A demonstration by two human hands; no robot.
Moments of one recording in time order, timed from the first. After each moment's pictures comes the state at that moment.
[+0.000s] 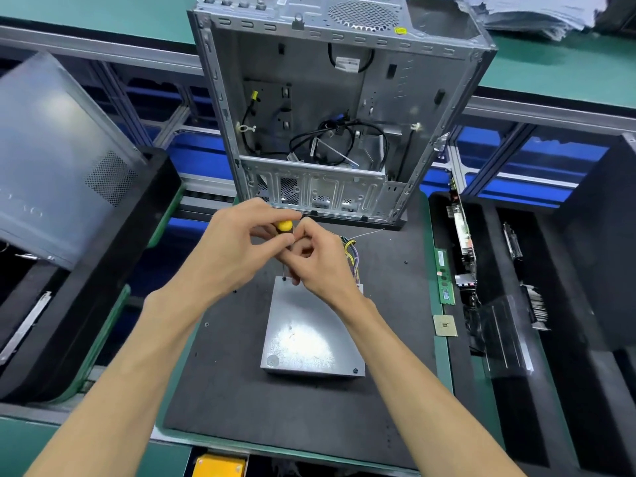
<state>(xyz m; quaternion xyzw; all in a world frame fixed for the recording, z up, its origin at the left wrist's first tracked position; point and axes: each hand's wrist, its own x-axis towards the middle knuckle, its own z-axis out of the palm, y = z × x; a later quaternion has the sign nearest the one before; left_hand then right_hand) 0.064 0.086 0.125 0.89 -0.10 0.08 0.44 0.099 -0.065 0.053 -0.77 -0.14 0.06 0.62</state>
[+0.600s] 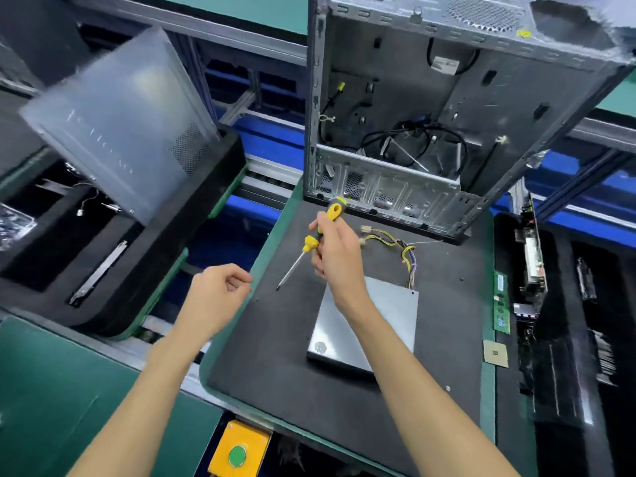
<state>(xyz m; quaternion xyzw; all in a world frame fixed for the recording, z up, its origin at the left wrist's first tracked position) -0.018 0.180 0.004 0.87 0.27 0.01 0.41 0.081 0.004 0.057 -0.67 0.00 0.18 0.72</state>
